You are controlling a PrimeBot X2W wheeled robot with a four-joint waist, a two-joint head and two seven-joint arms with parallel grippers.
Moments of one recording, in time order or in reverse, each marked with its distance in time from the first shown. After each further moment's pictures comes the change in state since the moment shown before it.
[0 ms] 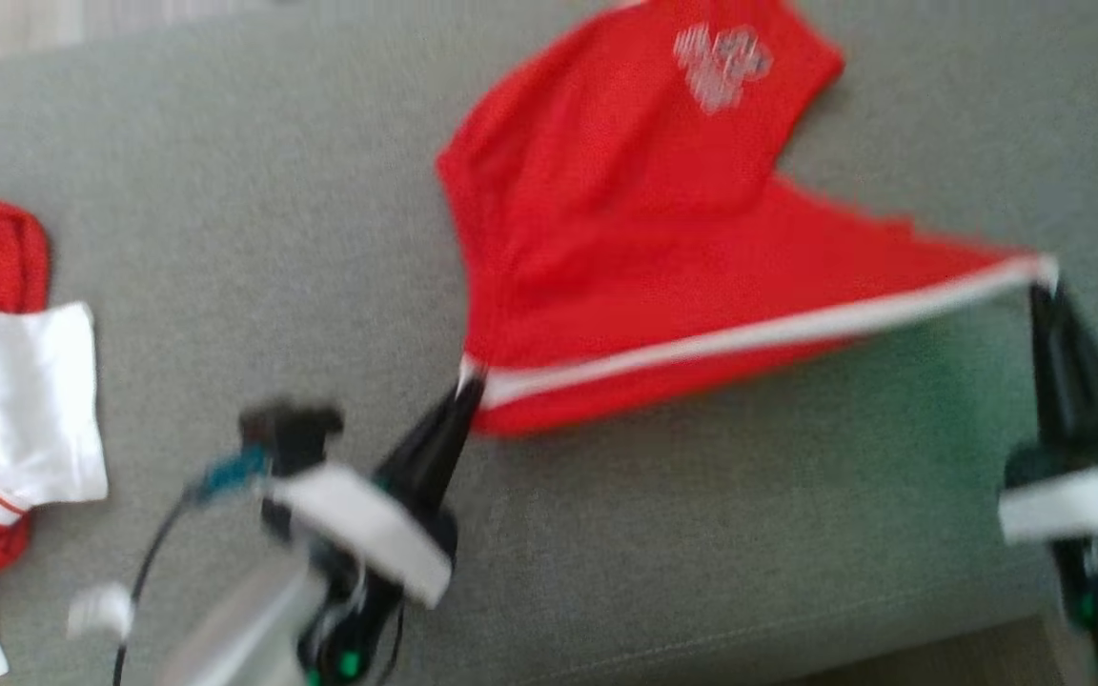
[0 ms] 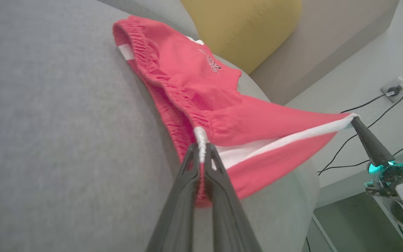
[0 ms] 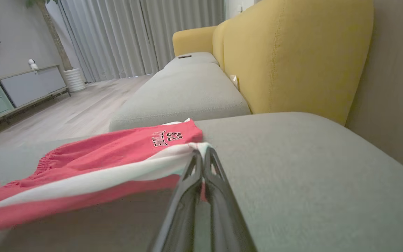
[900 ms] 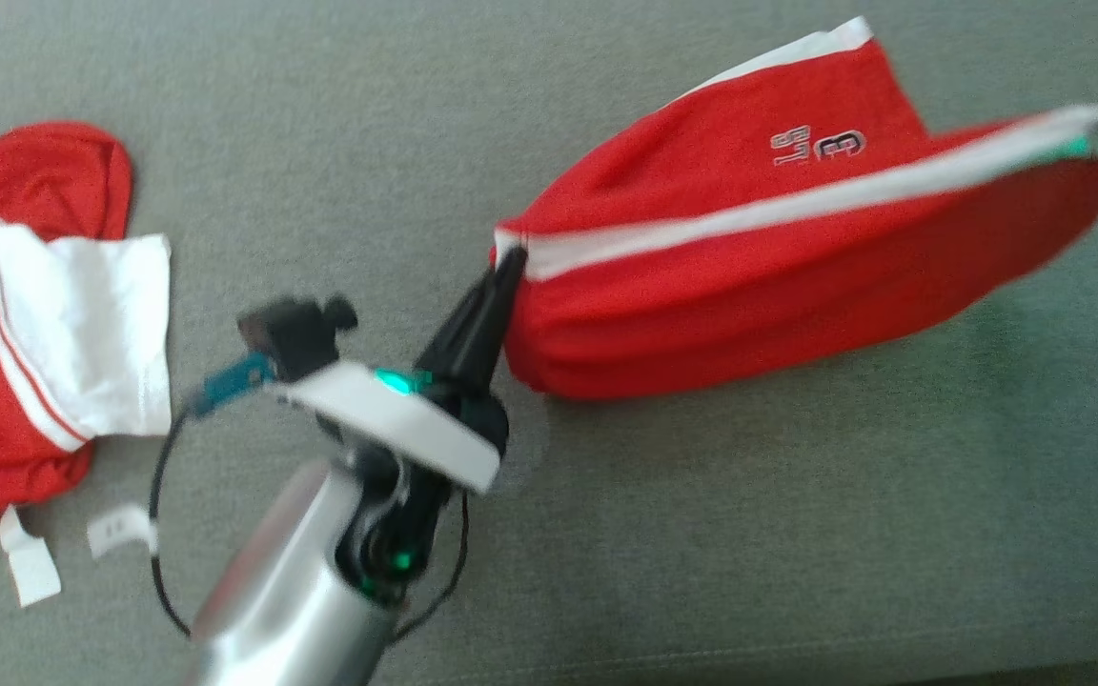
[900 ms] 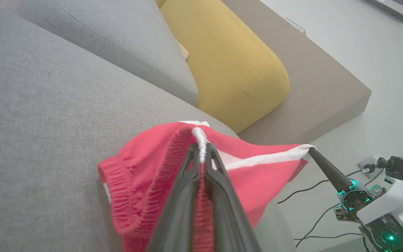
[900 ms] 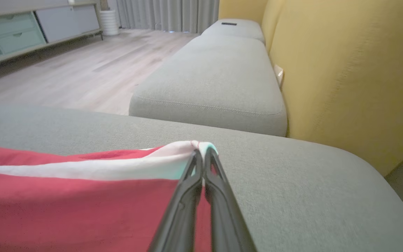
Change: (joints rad) left arm 0.059 -0.213 0.288 -0.170 0.090 0.010 0.145; right arm -0.125 -0.217 -0.021 -0.206 0.078 0.001 0.473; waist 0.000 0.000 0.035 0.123
